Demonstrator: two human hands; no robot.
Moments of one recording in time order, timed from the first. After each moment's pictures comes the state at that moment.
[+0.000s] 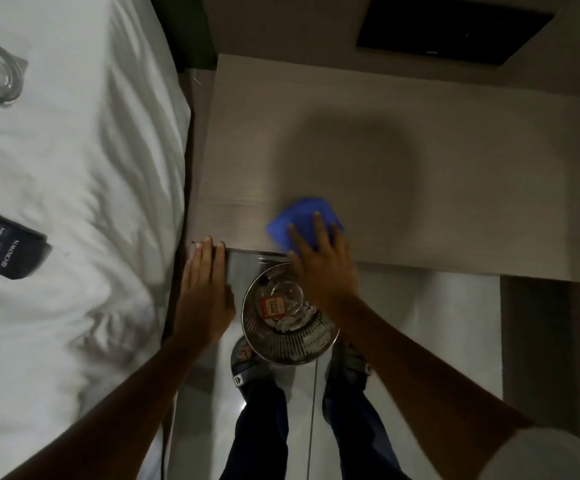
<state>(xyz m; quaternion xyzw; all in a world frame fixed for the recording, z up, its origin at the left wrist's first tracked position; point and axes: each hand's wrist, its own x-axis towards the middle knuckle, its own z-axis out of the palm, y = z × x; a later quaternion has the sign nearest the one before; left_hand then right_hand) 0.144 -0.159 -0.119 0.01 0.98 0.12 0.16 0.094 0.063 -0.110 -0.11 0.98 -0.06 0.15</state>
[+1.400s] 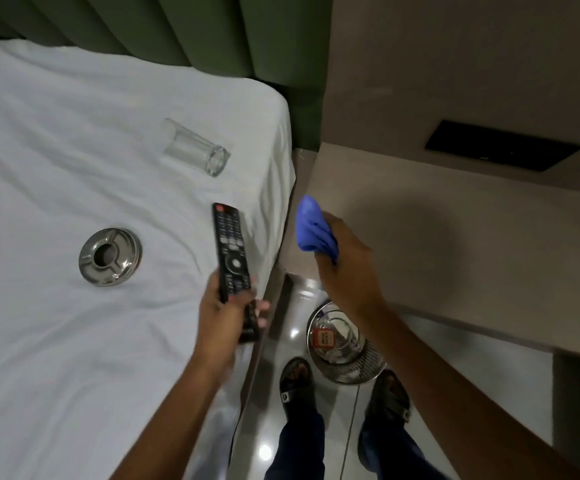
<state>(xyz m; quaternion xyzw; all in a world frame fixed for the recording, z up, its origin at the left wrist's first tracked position) 0.163 -0.196 0.133 -0.41 0.61 0.68 0.02 0.071 -0.039 0.124 -0.09 0.87 -0.49 0.07</state>
